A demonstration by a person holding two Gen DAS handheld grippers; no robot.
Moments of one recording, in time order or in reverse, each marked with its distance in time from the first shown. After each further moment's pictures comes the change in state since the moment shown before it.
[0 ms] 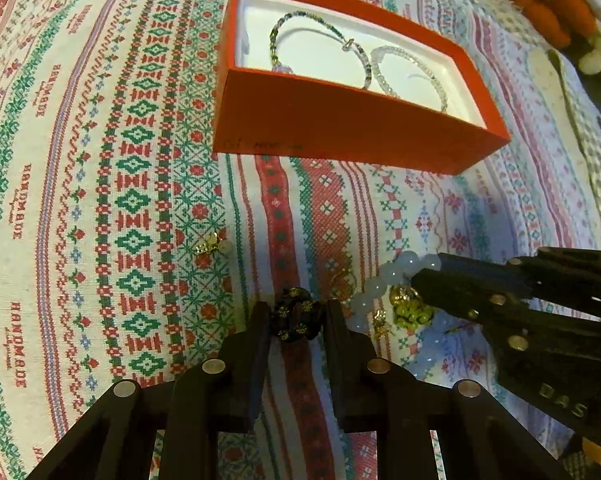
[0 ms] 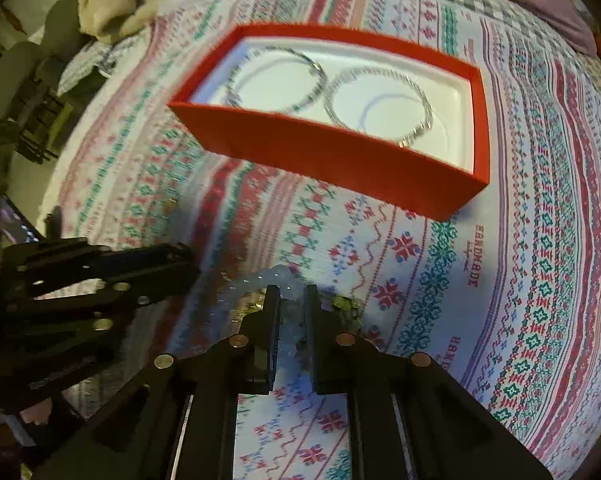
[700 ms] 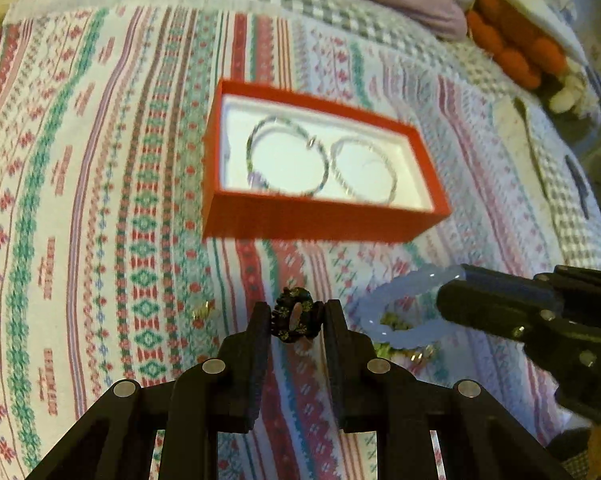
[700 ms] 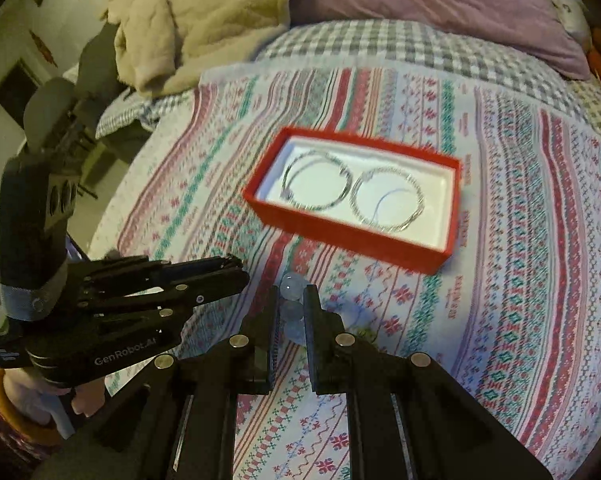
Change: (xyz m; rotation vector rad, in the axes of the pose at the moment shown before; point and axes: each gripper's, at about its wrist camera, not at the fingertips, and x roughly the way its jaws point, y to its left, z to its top) left arm -0.056 0.010 0.021 0.009 -0.143 -0.070; right arm -0.080 0.006 0.010 0.012 -0.183 0.094
